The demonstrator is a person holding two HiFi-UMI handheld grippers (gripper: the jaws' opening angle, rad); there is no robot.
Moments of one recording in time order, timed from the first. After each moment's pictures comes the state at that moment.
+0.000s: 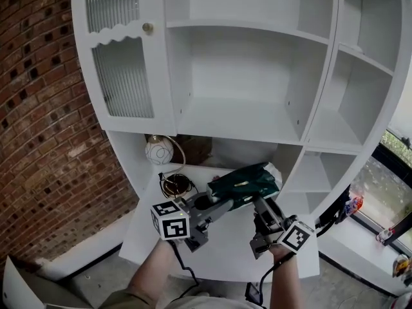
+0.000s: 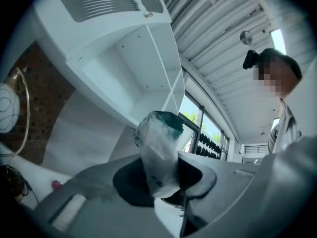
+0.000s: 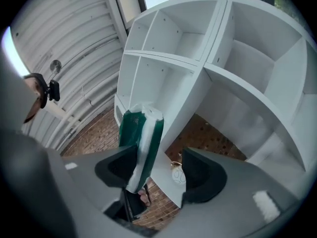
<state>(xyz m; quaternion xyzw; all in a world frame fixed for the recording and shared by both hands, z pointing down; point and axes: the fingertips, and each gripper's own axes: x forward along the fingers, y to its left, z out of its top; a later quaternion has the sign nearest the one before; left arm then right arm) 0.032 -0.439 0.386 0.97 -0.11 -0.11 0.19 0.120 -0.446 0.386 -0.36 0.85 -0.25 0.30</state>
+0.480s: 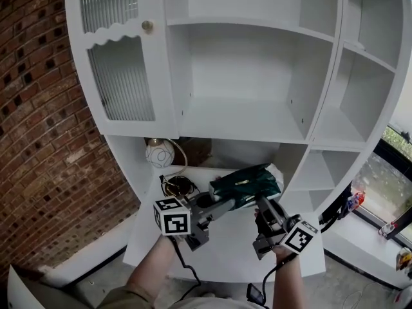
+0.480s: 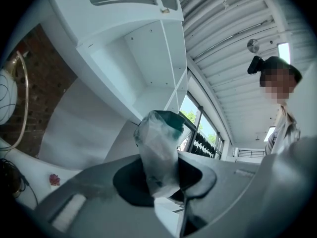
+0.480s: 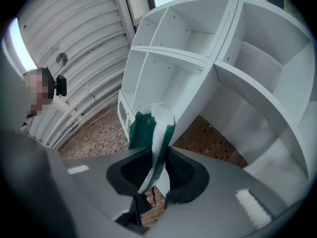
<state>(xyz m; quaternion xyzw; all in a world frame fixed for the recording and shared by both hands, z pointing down) 0.024 -0.458 0.398 0.97 -0.08 -0.10 0.23 0.106 -0.450 0.384 -0.37 0.85 -0.22 0.29</state>
